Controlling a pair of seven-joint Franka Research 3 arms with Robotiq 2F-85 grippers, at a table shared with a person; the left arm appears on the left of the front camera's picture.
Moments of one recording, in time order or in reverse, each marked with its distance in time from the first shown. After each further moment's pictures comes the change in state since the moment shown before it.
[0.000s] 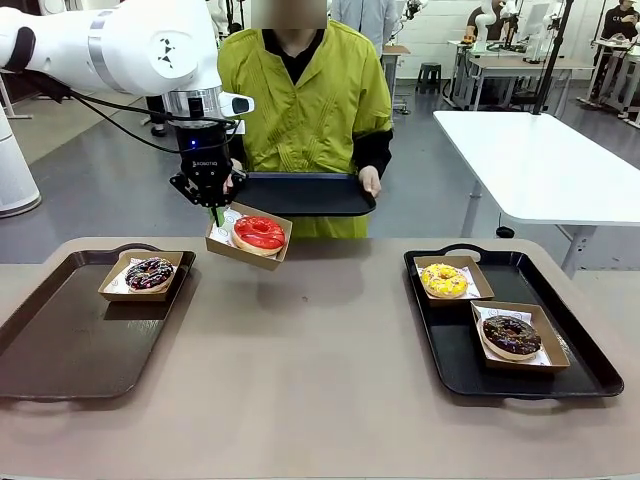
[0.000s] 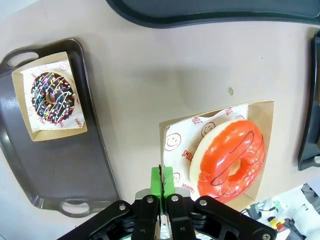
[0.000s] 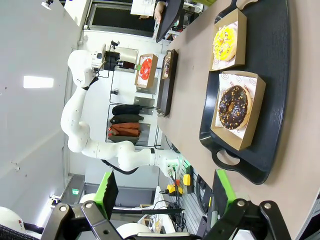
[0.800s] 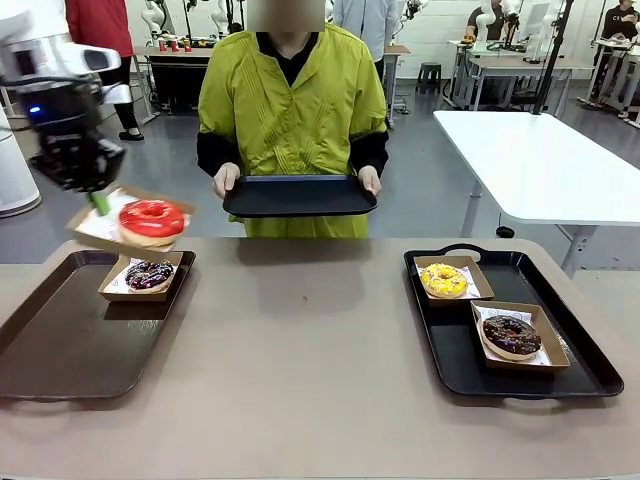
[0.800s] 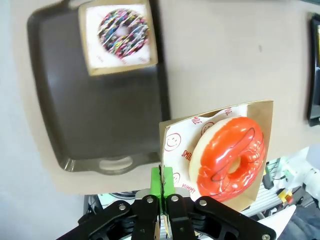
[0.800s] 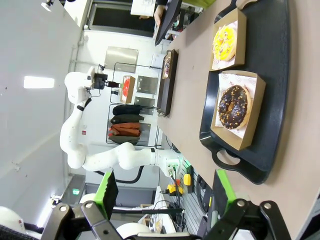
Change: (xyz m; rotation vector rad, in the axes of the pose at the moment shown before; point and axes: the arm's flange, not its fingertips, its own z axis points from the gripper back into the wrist) left arm -0.116 0.166 0.066 -0.078 -0.014 0.031; right arm 0.000 -0.001 0.000 0.002 0.000 -0.002
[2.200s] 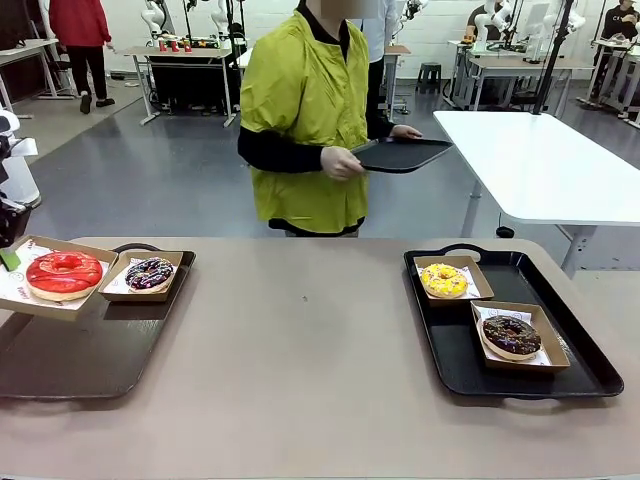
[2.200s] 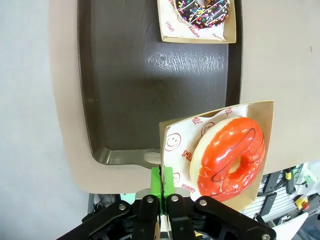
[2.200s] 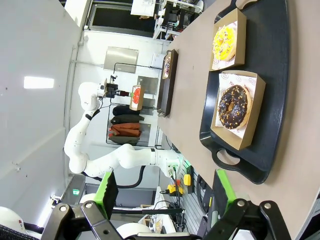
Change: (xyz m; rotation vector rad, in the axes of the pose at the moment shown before) left arm -0.045 0.107 -0.045 0.037 -0.014 0.067; right arm -0.001 0.000 0.001 0.000 -0.002 0.000
